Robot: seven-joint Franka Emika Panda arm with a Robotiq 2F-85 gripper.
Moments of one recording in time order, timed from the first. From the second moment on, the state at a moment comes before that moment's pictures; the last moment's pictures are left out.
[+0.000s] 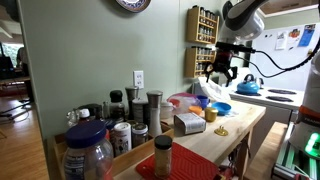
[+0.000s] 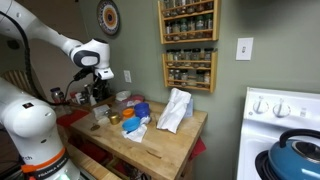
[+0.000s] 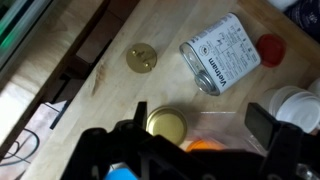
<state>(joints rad) 0.00 -0.55 0.21 -2.75 0.58 2.18 0.78</state>
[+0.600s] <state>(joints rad) 0.14 -0.27 0.33 -2.75 0.78 2.63 1.14</state>
